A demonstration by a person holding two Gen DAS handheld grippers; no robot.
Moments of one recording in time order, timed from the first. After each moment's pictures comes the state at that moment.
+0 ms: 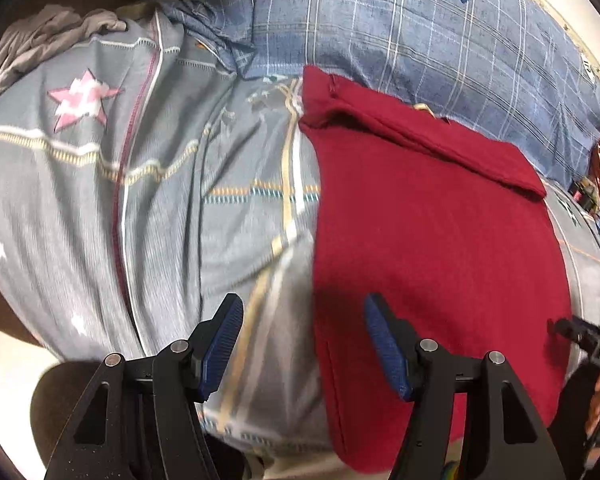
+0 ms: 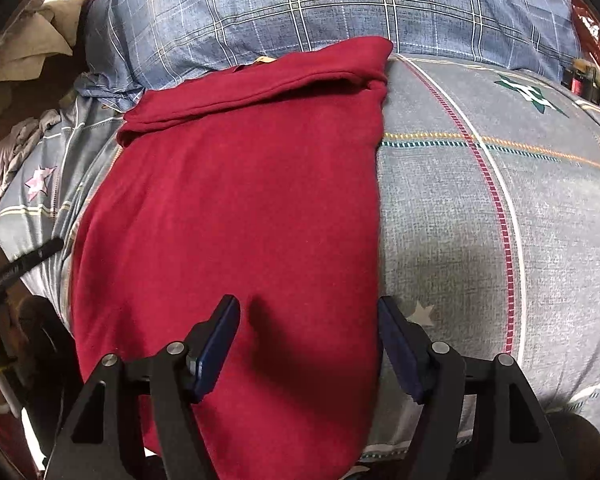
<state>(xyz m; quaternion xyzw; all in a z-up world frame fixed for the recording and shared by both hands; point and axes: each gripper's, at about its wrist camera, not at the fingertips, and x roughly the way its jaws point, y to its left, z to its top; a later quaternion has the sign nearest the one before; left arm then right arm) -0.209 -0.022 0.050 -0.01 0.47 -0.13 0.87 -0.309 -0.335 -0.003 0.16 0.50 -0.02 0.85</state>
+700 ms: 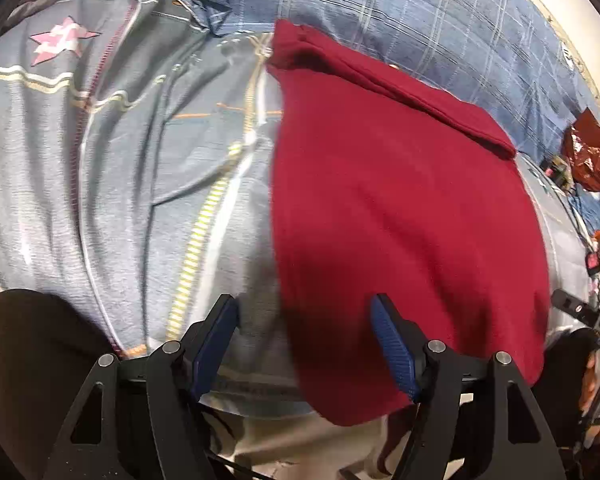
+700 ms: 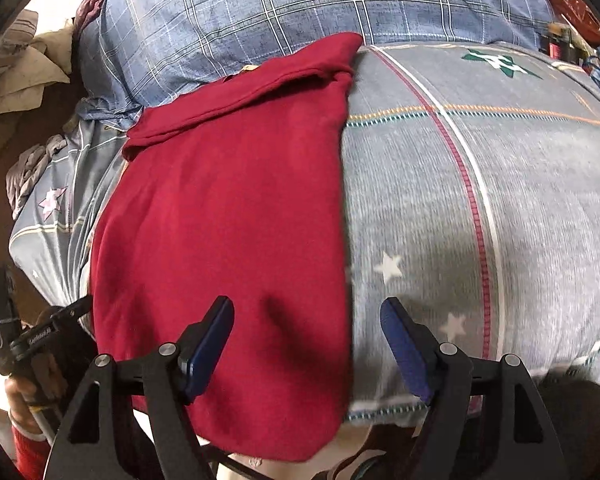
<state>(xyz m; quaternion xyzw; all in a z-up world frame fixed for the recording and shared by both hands) -0.238 -0.020 0.033 -0.05 0.52 -0.18 0.84 -0.346 -0.355 0.000 0.21 0.49 -0.02 0.85</state>
